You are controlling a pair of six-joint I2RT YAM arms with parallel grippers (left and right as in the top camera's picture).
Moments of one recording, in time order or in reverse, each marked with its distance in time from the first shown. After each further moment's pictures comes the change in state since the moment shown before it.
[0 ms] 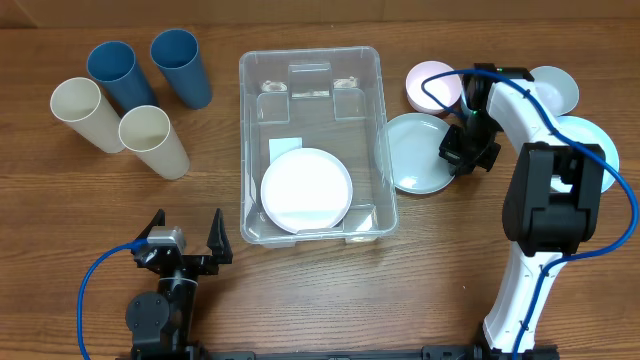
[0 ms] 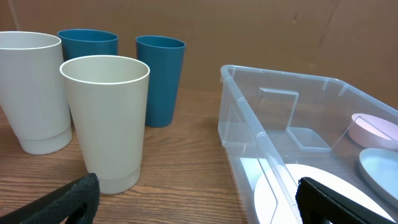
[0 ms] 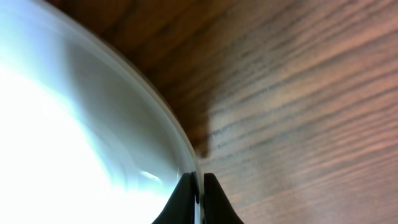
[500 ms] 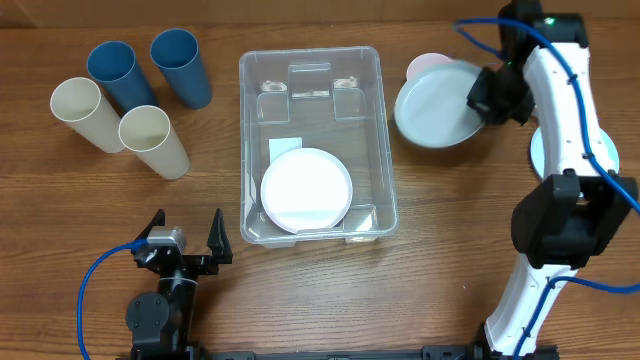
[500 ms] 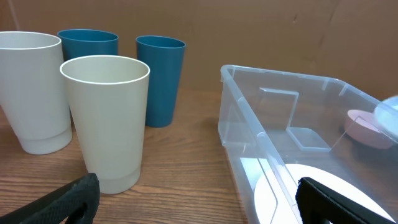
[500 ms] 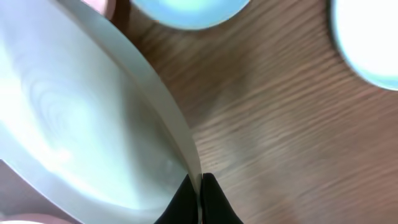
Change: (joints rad) left arm 0.000 0.000 0.000 0.000 0.000 0.000; right arm -0.026 -0.085 0.438 -0.231 0.077 -0.004
